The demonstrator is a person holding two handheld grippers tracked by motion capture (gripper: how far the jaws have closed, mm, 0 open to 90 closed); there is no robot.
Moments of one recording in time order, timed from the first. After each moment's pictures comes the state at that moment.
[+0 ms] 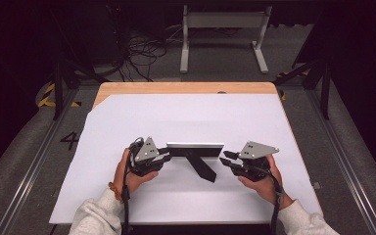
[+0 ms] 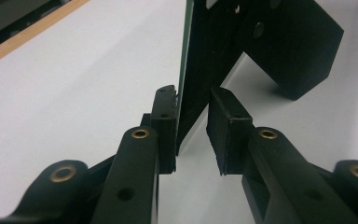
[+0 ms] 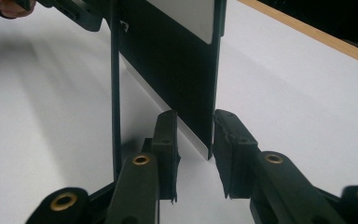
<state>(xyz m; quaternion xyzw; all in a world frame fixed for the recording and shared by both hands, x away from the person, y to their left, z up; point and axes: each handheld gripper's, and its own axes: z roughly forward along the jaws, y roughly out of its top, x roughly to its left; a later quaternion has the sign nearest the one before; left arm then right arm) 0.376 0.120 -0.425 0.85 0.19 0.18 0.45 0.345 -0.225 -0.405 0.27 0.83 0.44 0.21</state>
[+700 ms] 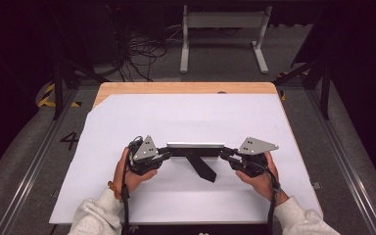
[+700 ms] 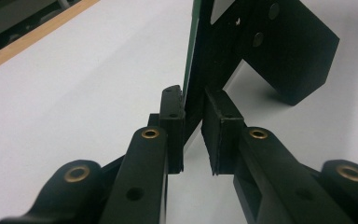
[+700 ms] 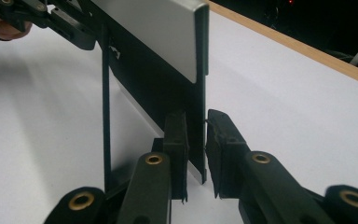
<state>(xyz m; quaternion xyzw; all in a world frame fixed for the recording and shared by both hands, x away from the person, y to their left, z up) 0.377 0.121 -0.422 0.85 0.19 0.18 0.46 0.354 -0.220 -0.402 0.27 0.82 0.46 0.22</state>
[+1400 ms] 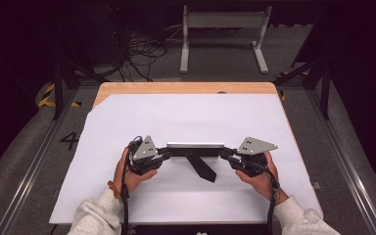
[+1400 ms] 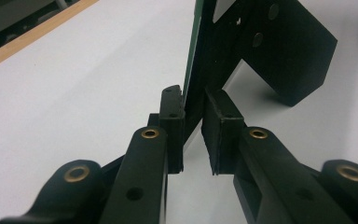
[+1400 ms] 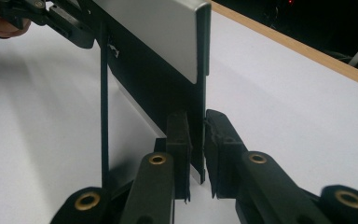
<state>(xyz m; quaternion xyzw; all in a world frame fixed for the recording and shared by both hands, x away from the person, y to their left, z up) 0.378 0.122 -0.423 0.85 0.19 0.17 0.46 0.355 -0.219 -0.402 0.26 0.82 0.46 0.22</state>
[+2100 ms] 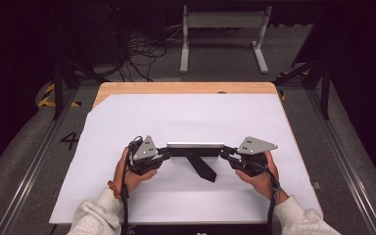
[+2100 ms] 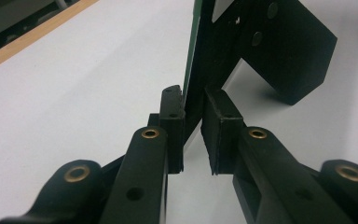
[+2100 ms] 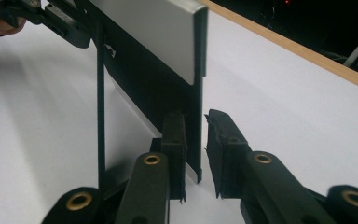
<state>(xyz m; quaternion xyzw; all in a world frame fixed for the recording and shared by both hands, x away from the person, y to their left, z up) 0.378 0.122 -0.423 0.85 0.19 0.17 0.46 0.355 -0.219 -0.401 0.27 0.82 0.45 0.23</state>
